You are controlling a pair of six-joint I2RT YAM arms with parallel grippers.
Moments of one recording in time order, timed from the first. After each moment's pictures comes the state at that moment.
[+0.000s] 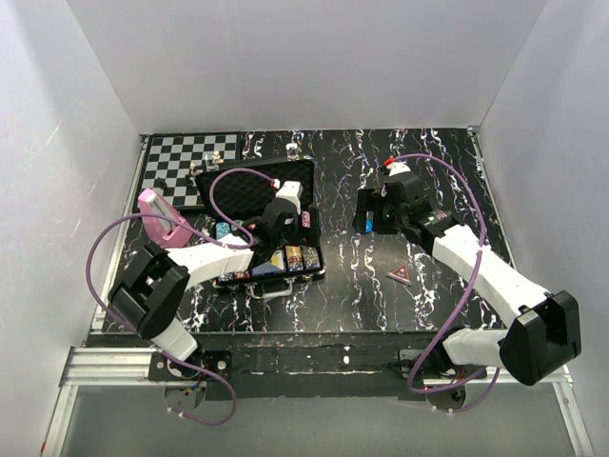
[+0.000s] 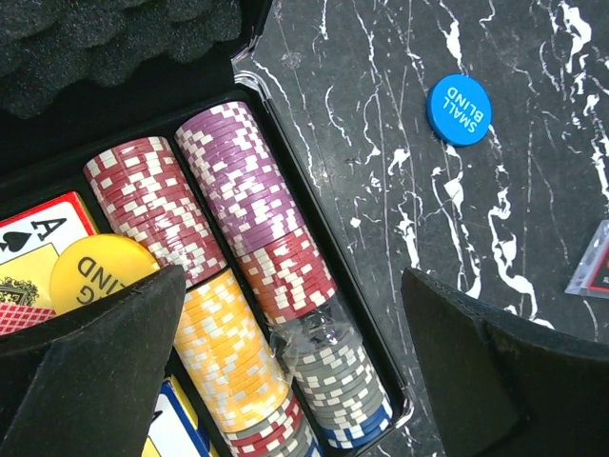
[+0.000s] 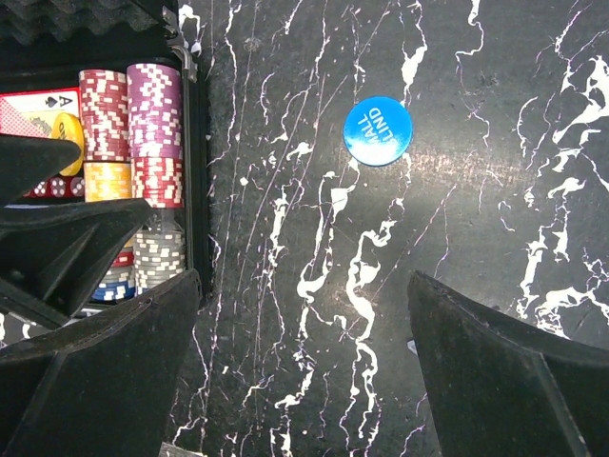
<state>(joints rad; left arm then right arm) -0.73 1.59 0.88 0.13 -0.16 -0.45 0.52 1.25 1.02 -0.50 0.07 0.41</state>
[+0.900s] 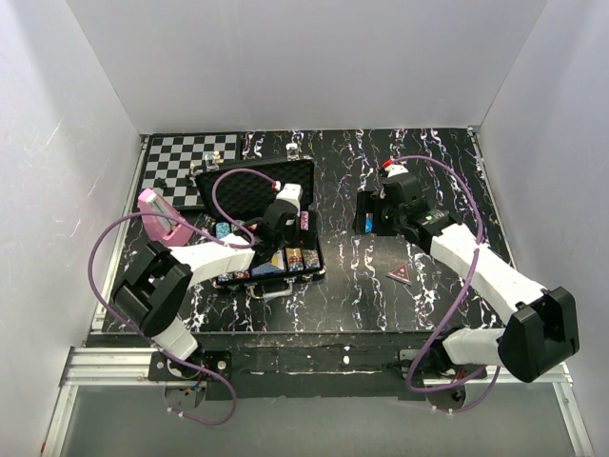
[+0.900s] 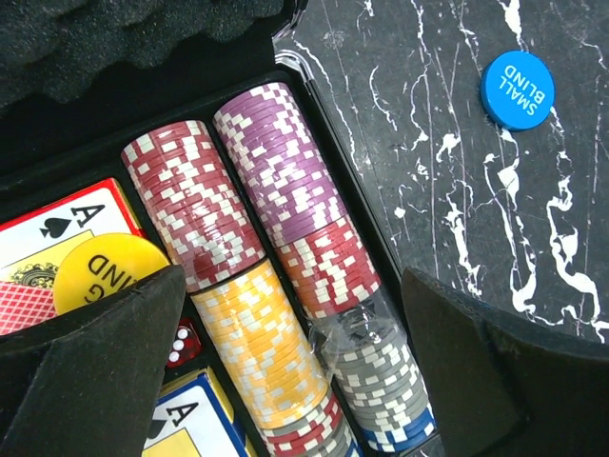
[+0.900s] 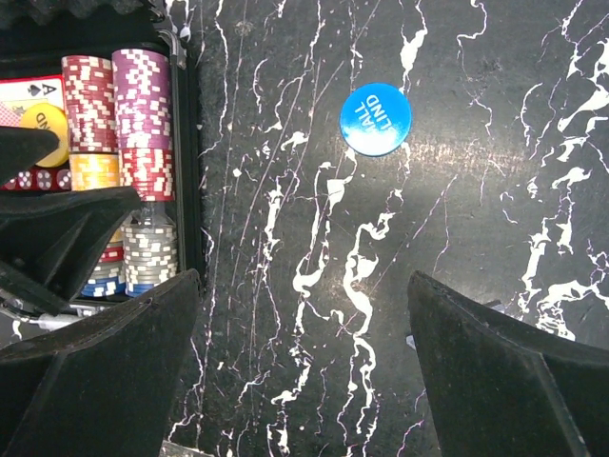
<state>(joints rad) -0.73 1.62 0.88 0.10 -0.21 -0.40 0.52 1.27 1.01 -0.51 0.06 0.41</state>
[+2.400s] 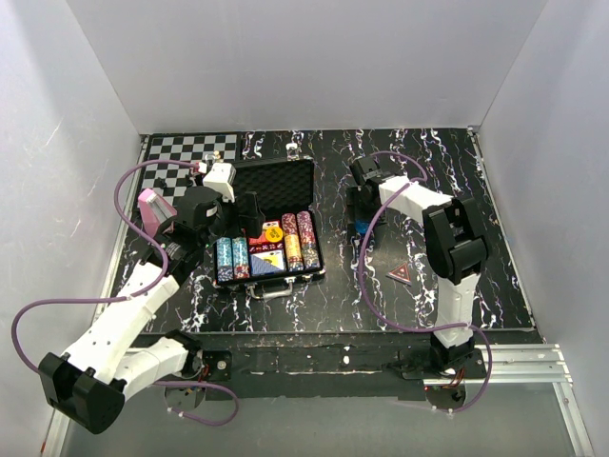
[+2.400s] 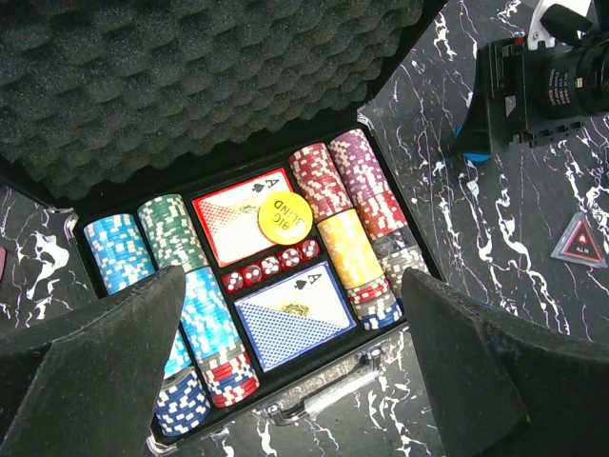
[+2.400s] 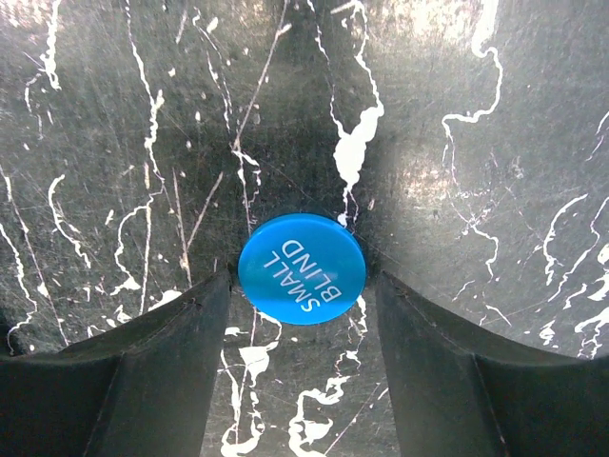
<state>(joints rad) -0.47 0.99 0.94 -0.41 -0.07 -0.26 0.45 1.99 1.41 -0.62 0.12 0.36</state>
